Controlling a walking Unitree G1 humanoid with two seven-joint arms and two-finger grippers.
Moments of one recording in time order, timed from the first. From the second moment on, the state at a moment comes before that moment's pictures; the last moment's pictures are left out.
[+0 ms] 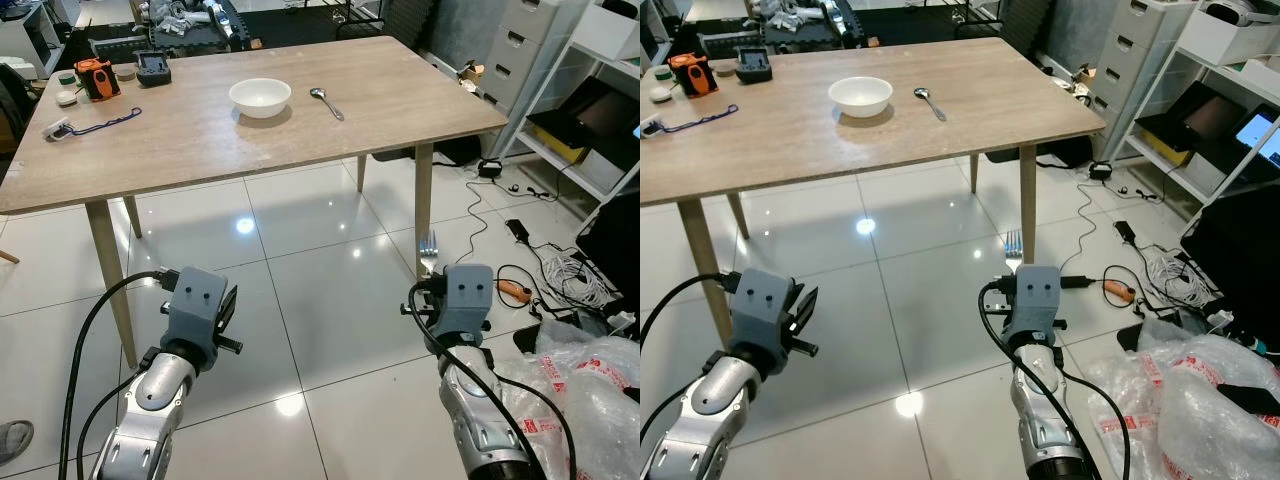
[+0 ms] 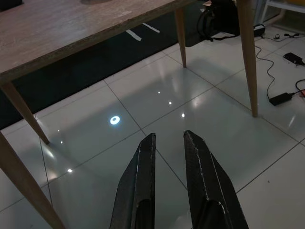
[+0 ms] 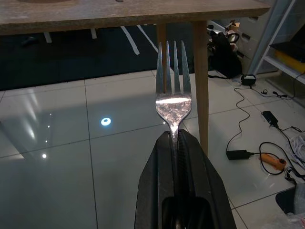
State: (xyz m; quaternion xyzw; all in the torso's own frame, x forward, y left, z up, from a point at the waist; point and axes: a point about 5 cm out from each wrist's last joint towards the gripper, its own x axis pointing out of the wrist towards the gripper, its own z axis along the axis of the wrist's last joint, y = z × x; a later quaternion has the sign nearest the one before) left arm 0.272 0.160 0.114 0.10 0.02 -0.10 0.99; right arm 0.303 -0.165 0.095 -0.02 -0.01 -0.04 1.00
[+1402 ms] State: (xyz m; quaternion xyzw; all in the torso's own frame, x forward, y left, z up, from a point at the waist) left arm 0.273 0.159 0.115 0.08 0.02 -0.07 0.99; right arm 0.311 -0.158 0.104 -0.01 -0.03 -0.02 1.00
